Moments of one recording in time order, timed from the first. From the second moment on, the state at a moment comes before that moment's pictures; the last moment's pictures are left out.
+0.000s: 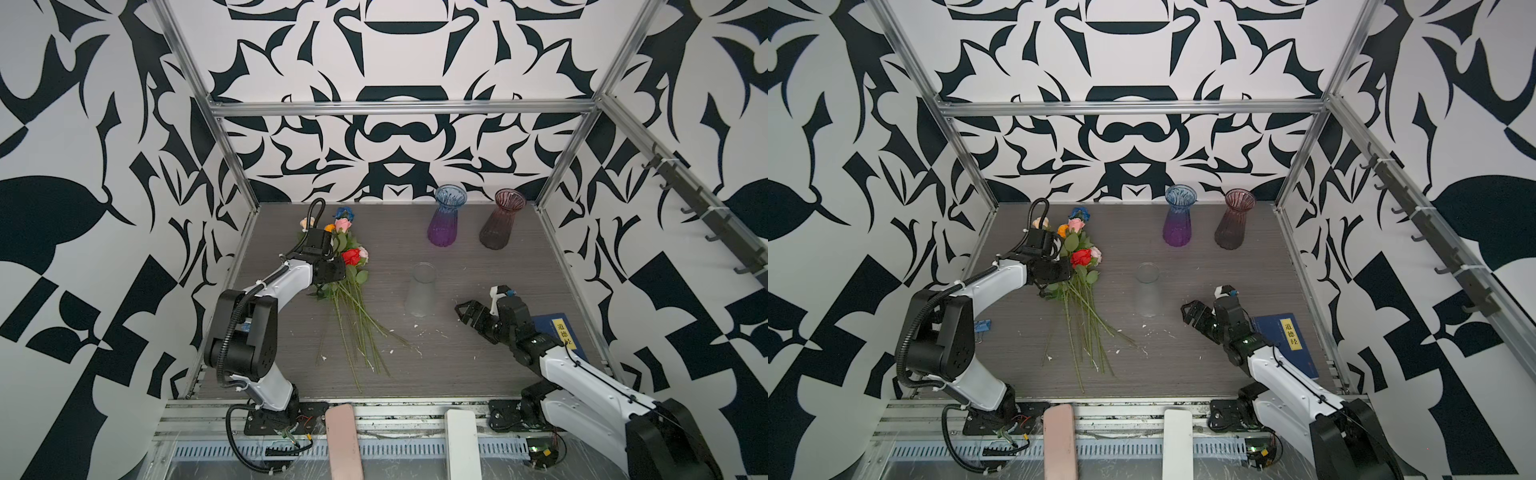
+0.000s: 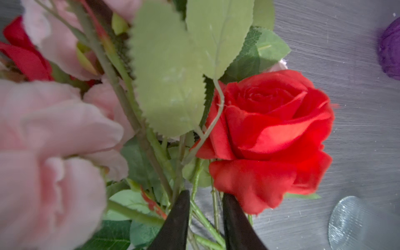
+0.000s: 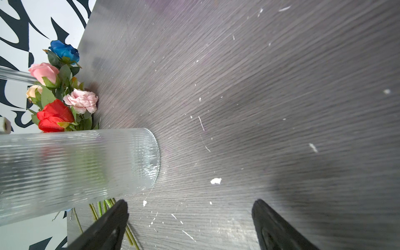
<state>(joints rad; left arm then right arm) -0.24 1.64 1.04 -0.40 0.12 -0.35 0.36 0.94 0.27 -0.04 -0.18 0.92</state>
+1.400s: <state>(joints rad) -0.22 1.65 1.02 -0.40 0.13 -0.34 0.36 0.95 0.27 -0.04 -0.18 0.92</state>
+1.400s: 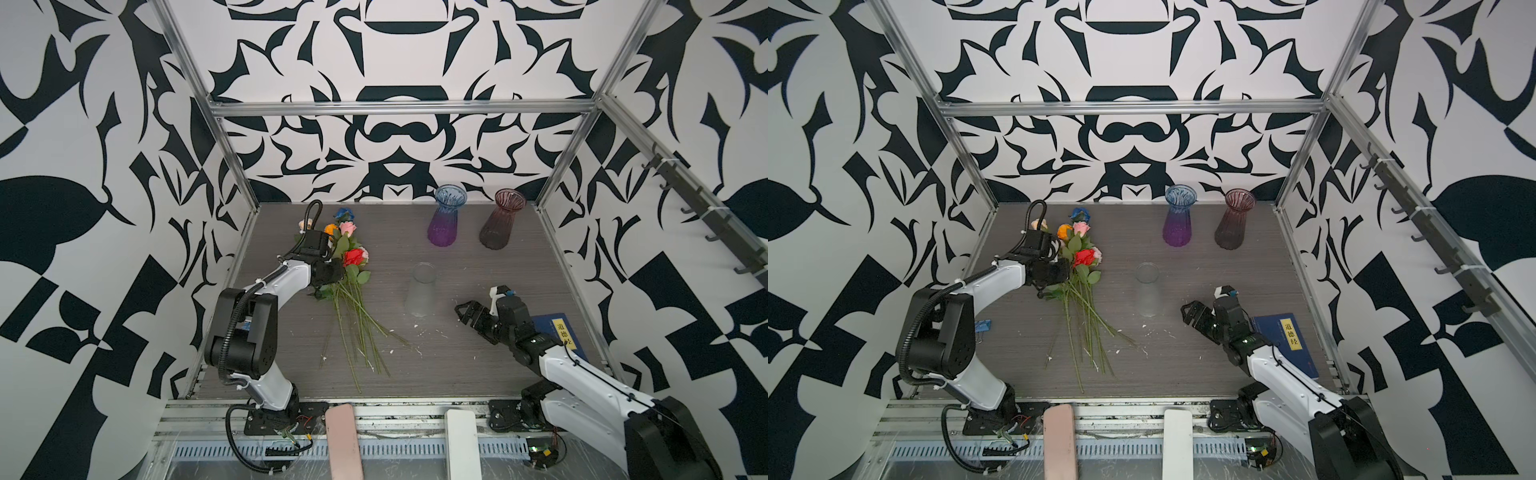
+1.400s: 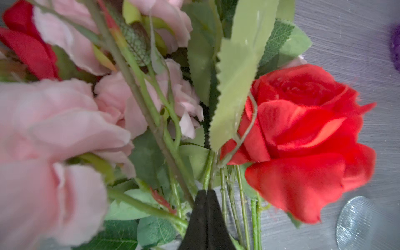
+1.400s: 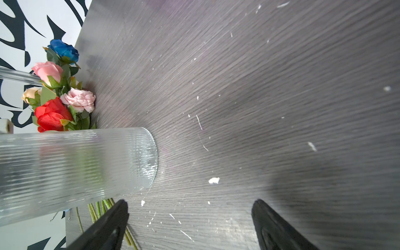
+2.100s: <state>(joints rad) -0.22 1.65 1.02 -0.41 0.18 -0.37 0.36 0.95 0.27 -0.04 -0.18 0.92</state>
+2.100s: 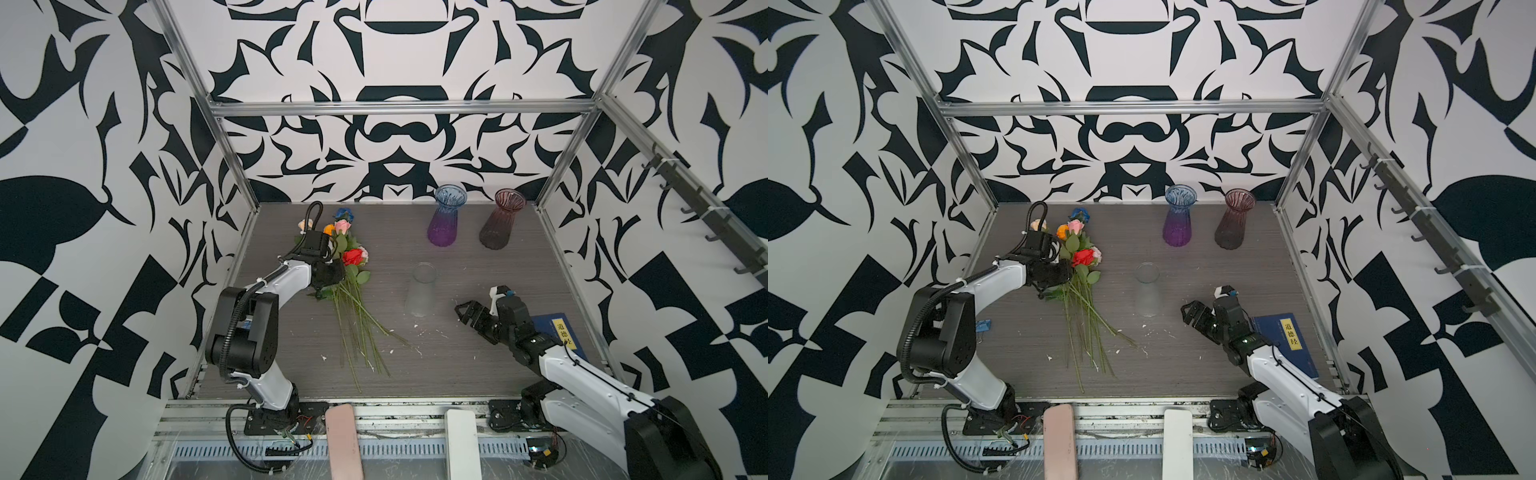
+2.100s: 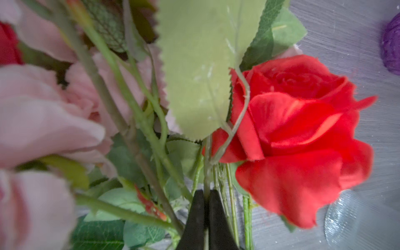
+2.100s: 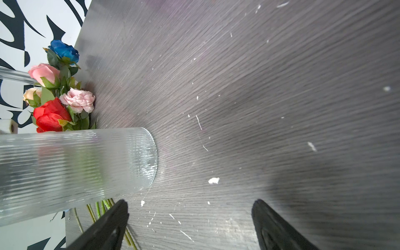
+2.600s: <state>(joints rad) -0.23 0.92 0.98 -0.14 0.22 -0.63 0.36 0.97 0.27 -0.04 -0.18 0.92</state>
